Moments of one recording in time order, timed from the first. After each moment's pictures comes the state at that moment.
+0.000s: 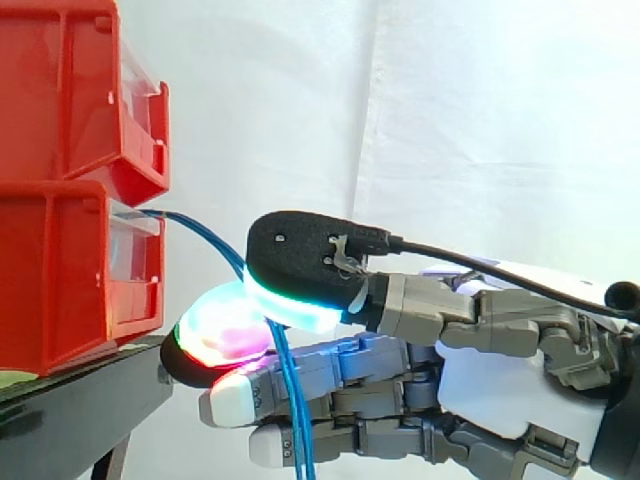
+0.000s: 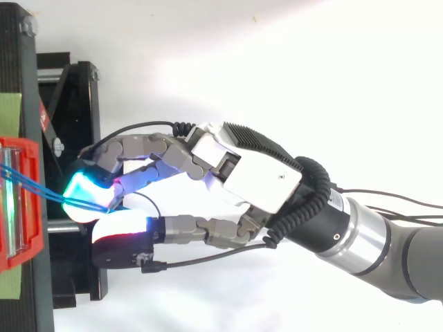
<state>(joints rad) 0.29 -2.46 -1.25 -2.10 -0.83 -0.53</state>
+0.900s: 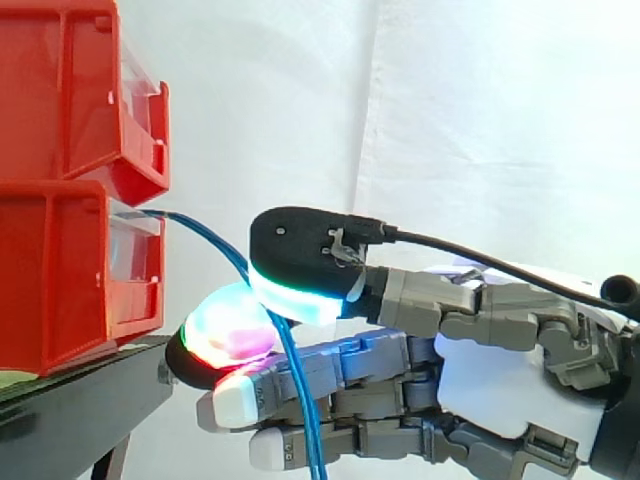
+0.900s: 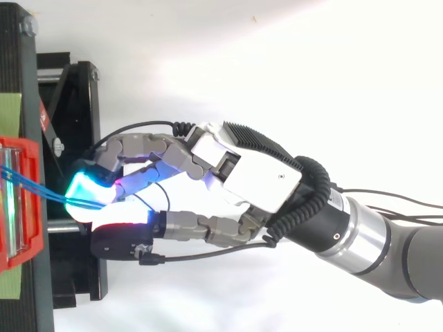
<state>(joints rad) 0.28 -2.46 -1.25 -2.10 -0.83 -0.53</state>
